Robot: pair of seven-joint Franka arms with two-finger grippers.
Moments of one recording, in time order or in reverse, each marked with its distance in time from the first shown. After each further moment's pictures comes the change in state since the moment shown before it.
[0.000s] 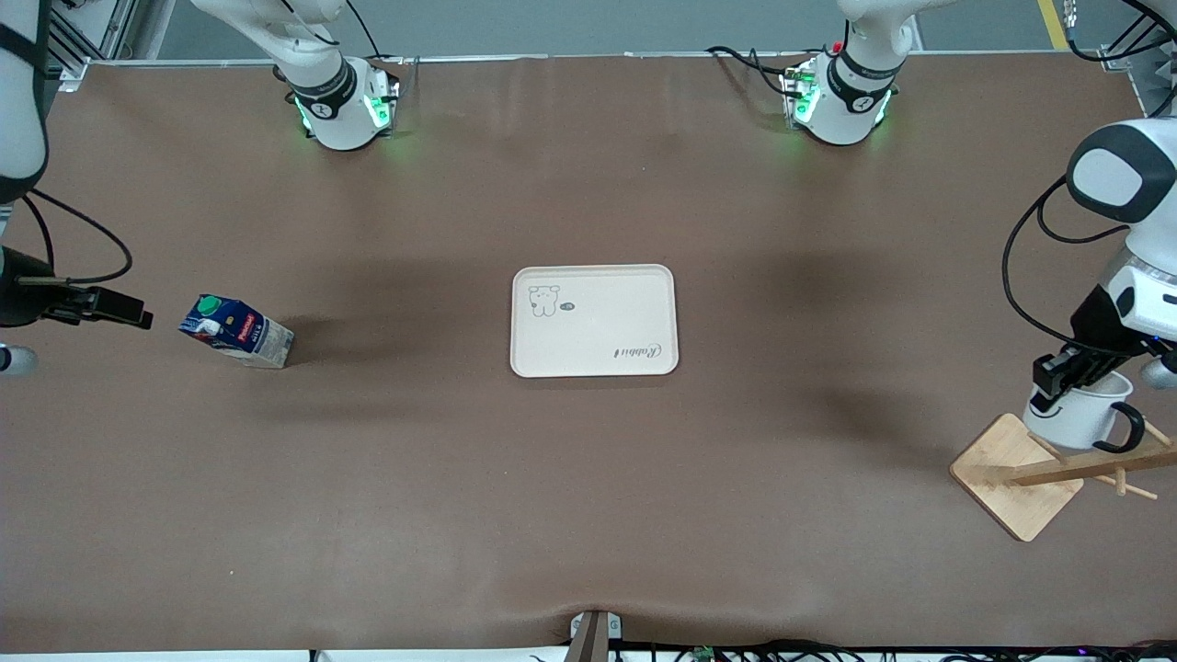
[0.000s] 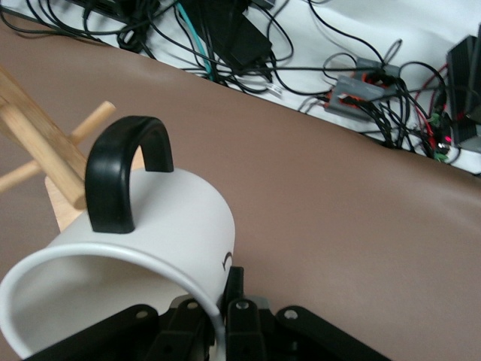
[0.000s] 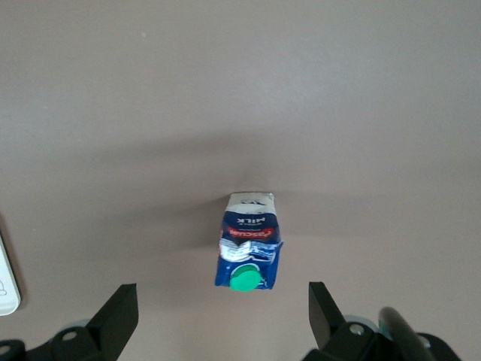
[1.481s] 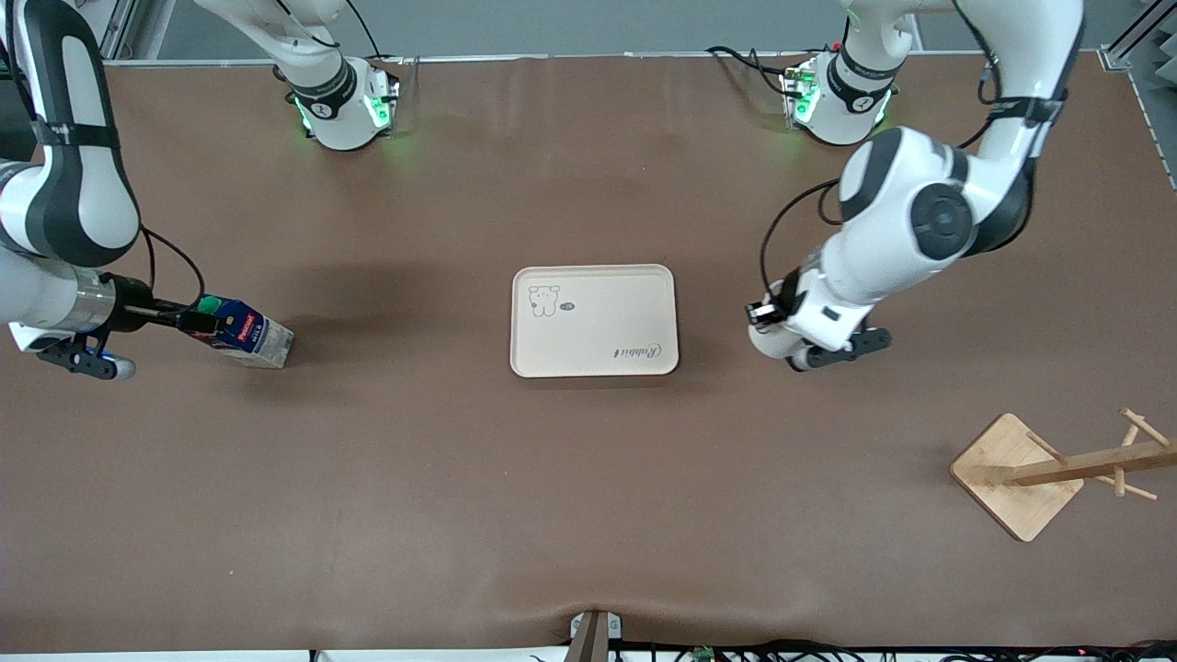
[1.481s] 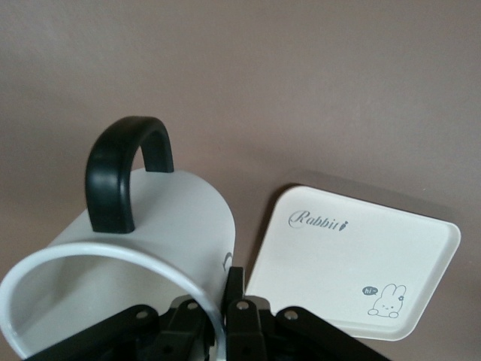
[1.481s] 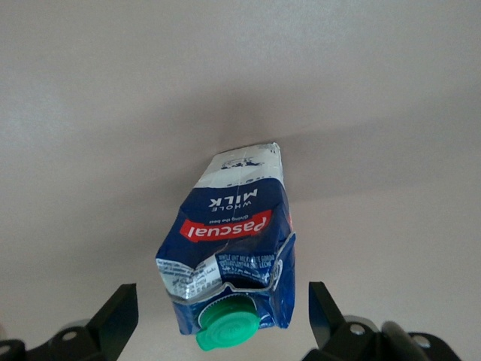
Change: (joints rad) left arm -0.286 0.177 -0.240 0.121 0.039 -0.426 -0.592; right arm -0.044 -0.020 0.004 -0.413 0.065 0.275 0.114
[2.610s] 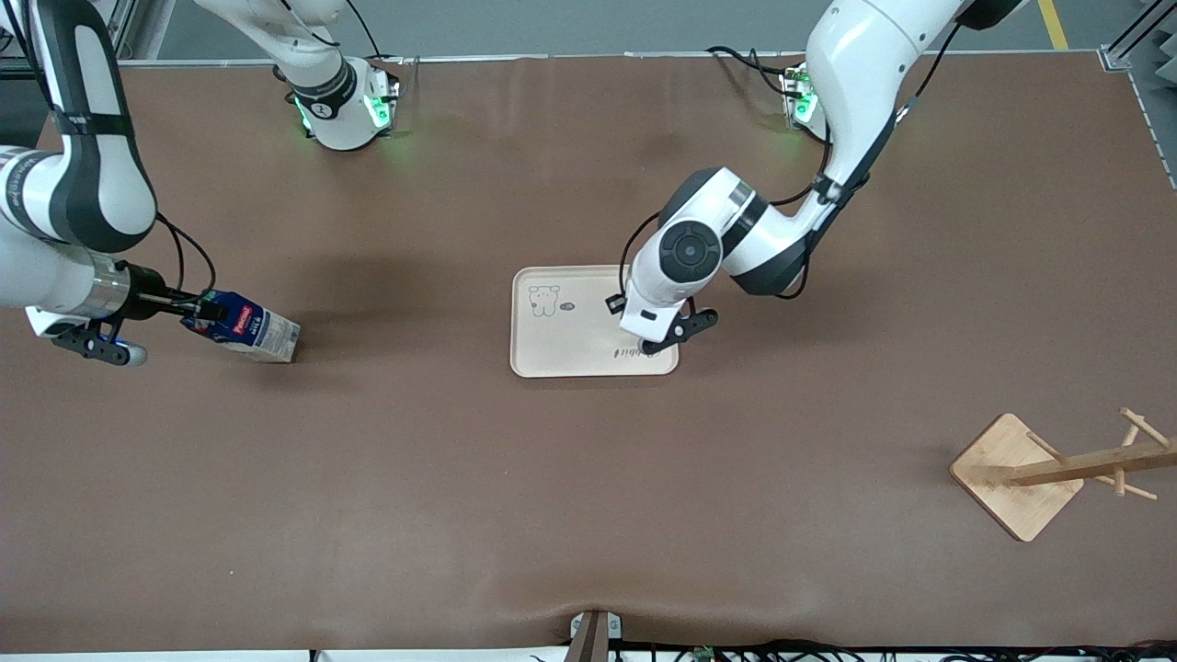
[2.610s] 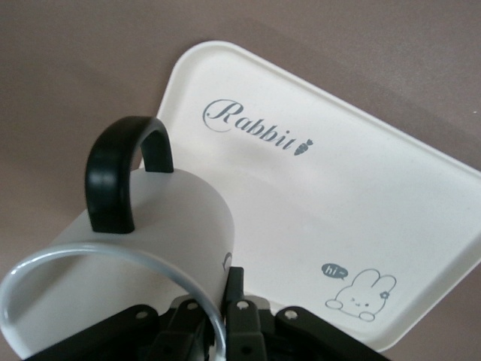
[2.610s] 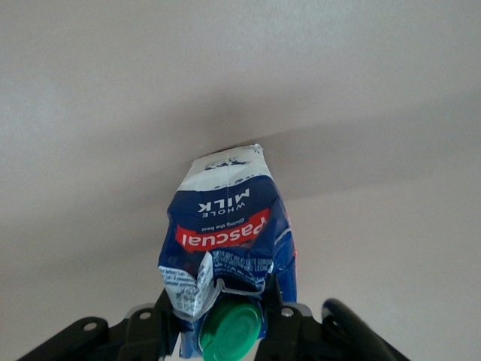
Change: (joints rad) left arm -0.322 0.345 0.004 0.219 0.129 0.001 -0.500; right arm 0.000 -0.050 0.002 -0.040 0.000 -0.036 0.004
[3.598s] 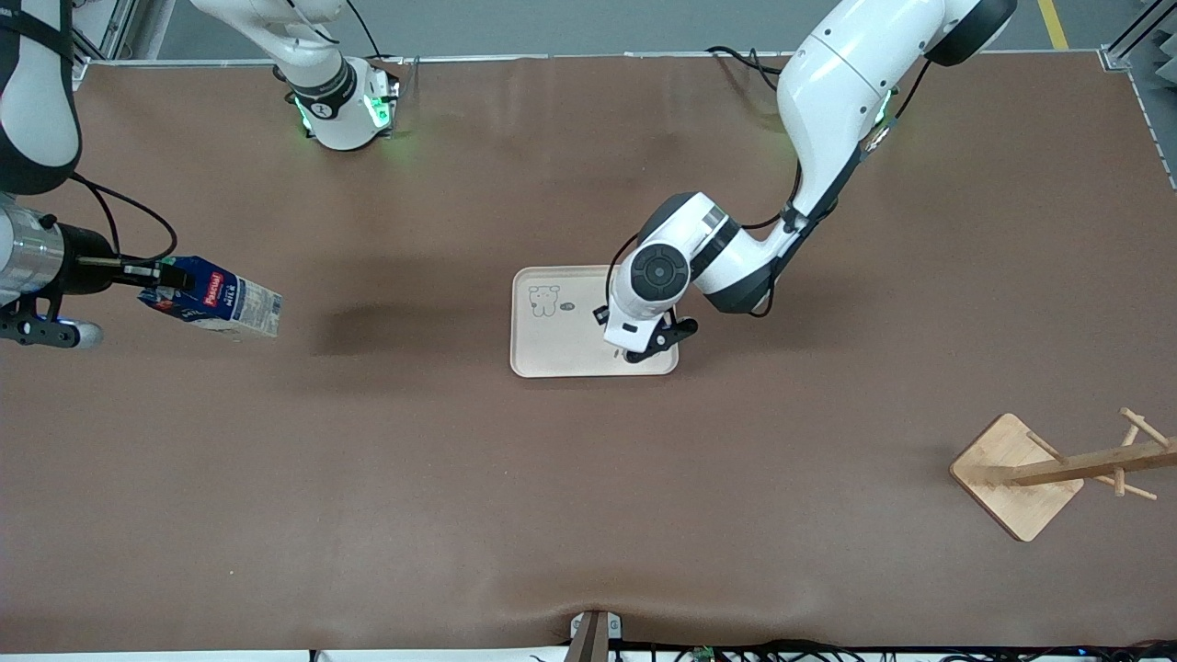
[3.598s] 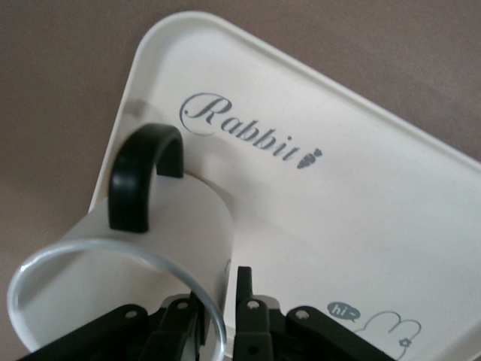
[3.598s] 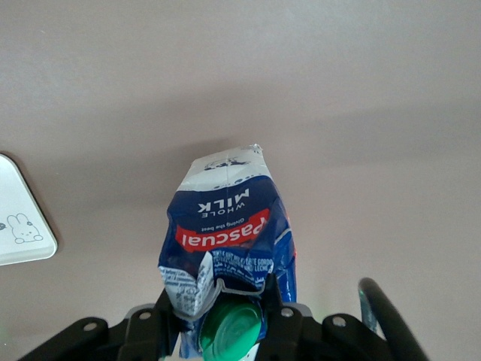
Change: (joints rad) left arm -0.039 0.101 0.021 0.043 0.039 0.026 -0.050; right arm 0.101 -0.009 0.010 0.350 -0.014 -0.362 0.001
